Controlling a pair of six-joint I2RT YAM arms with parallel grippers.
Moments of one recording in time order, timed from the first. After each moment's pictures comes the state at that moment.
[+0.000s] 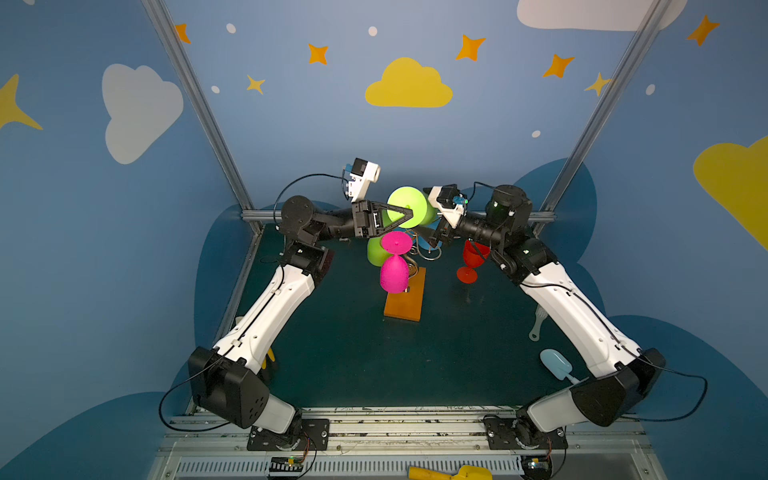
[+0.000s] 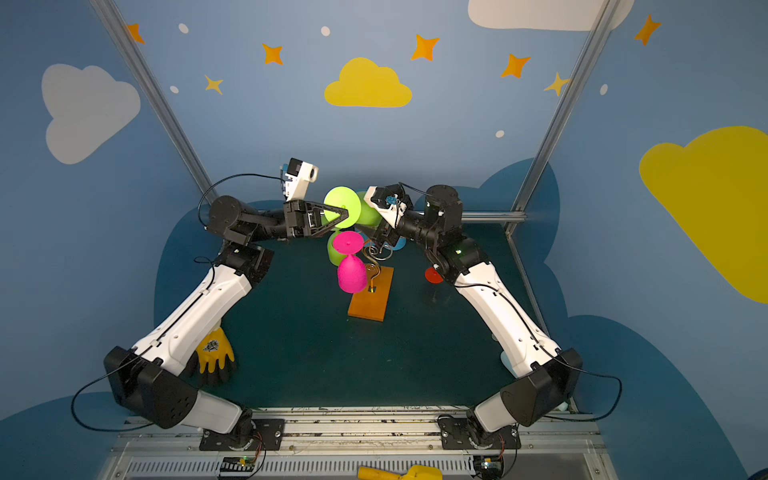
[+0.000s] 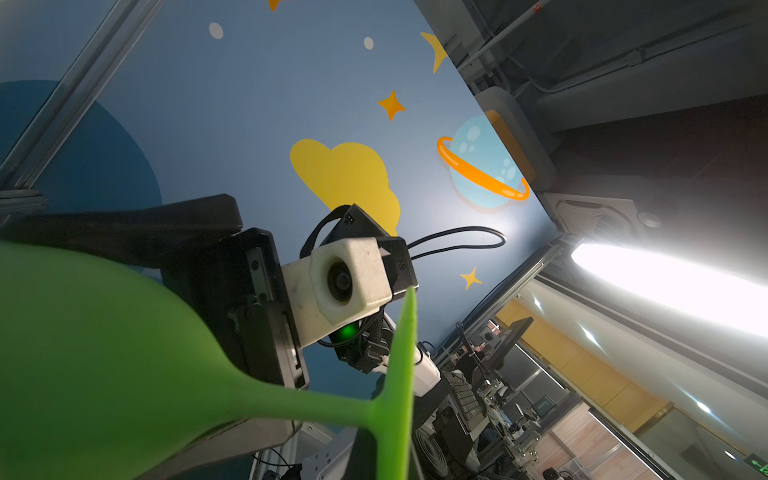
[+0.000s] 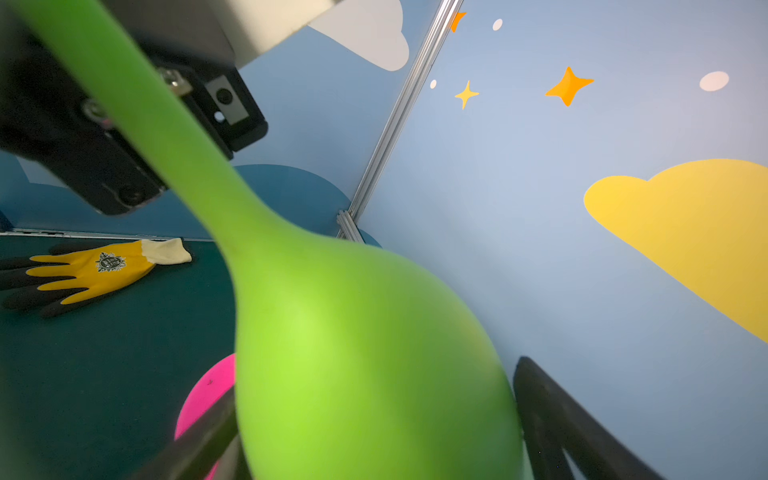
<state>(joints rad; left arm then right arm) -0.37 1.49 1.49 0.60 1.15 -1.35 0.55 1.50 1.62 -0.17 -0.56 -0.49</state>
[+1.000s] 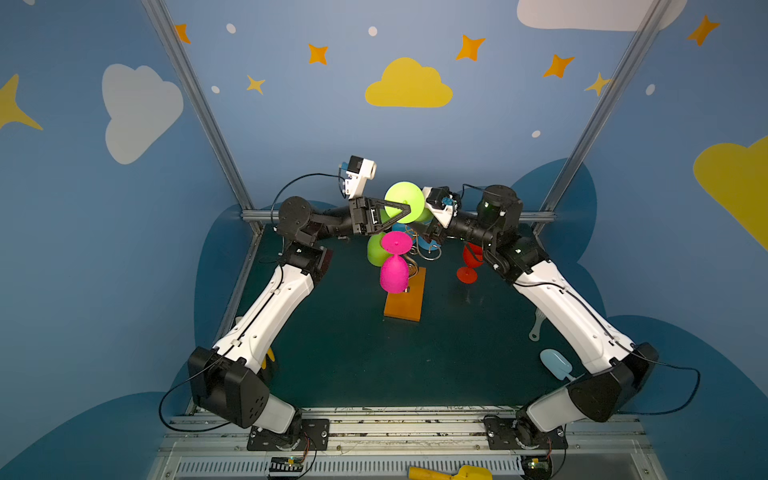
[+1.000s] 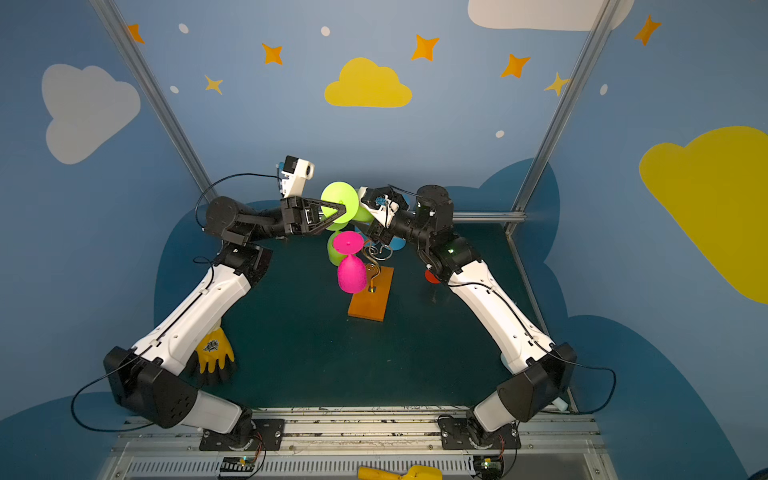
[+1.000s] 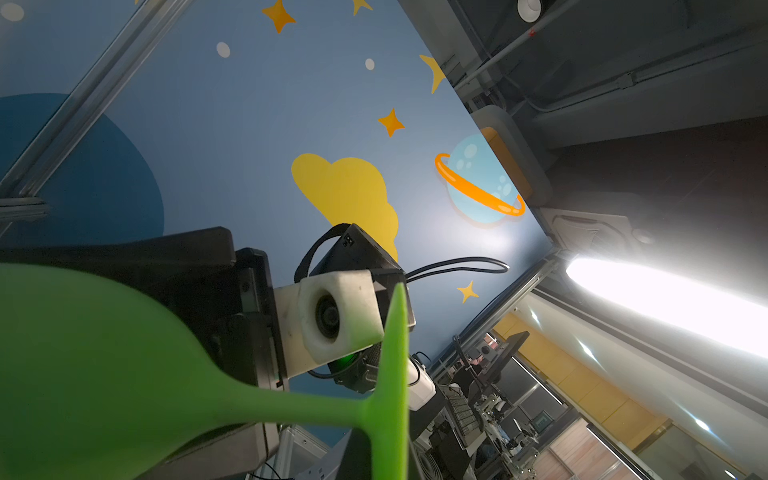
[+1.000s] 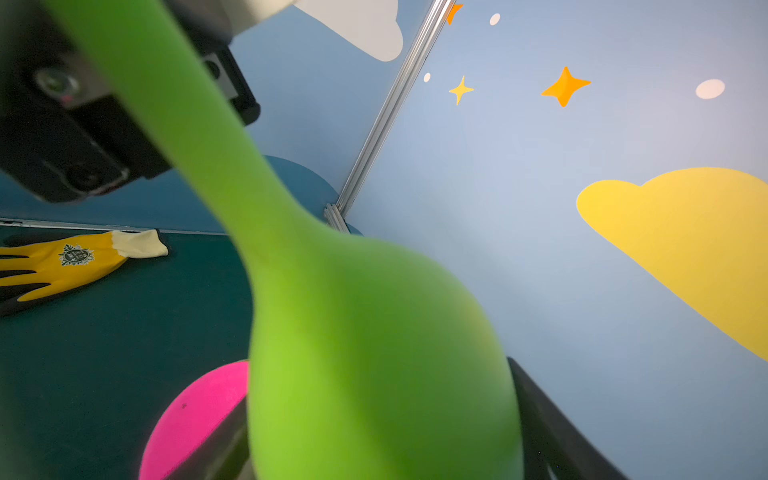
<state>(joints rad) -0.37 1.49 1.49 0.63 1.12 -1.38 0.59 1.52 1.63 -0.16 -0.45 -0.53</state>
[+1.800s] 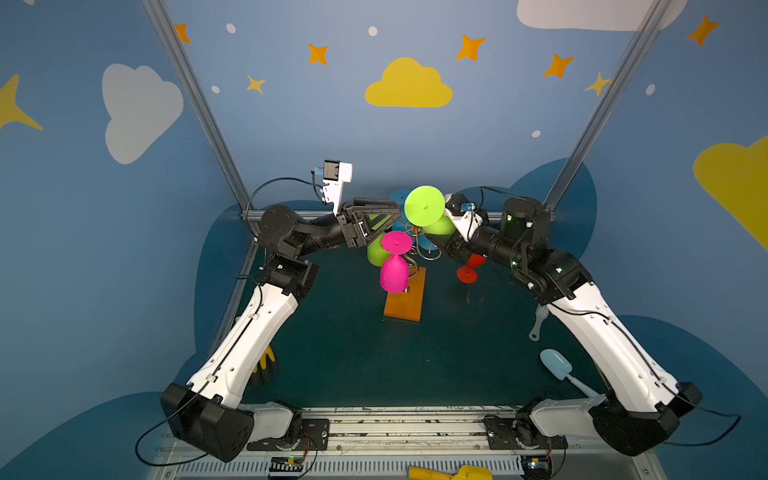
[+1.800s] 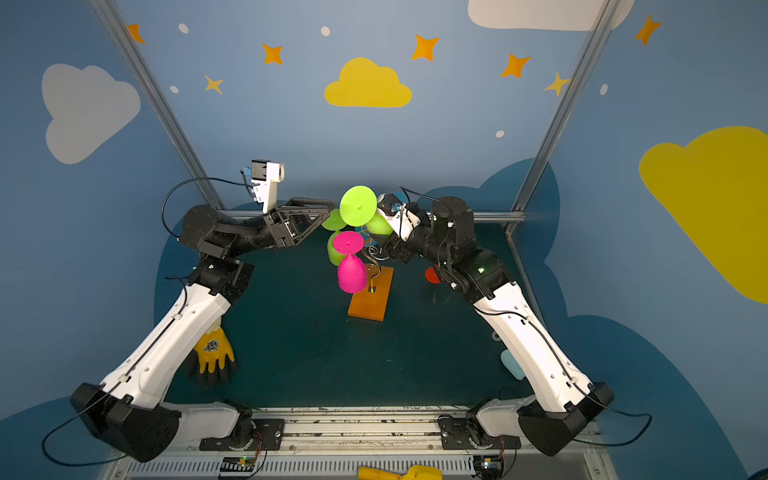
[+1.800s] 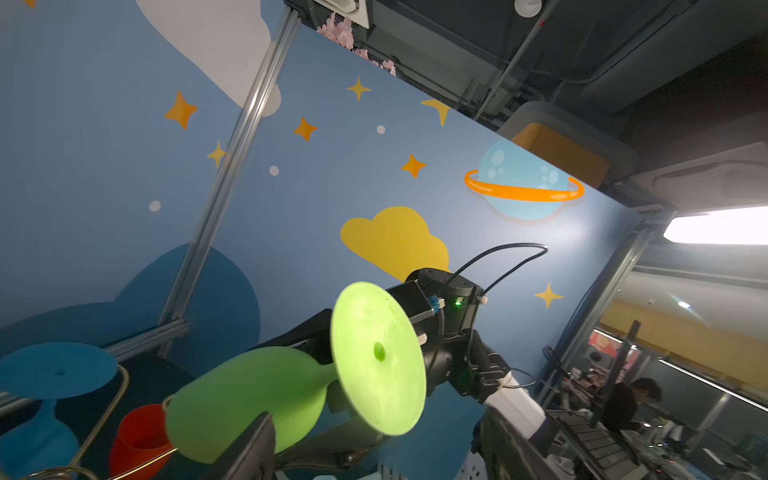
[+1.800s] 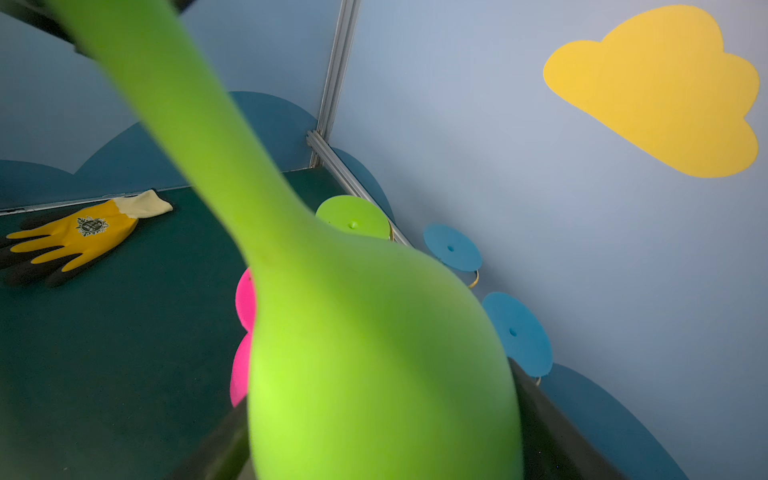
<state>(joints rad) -0.35 1.29 1.37 0.39 0.88 -0.78 0.63 1.33 1.67 -0.61 -0.18 -0.40</state>
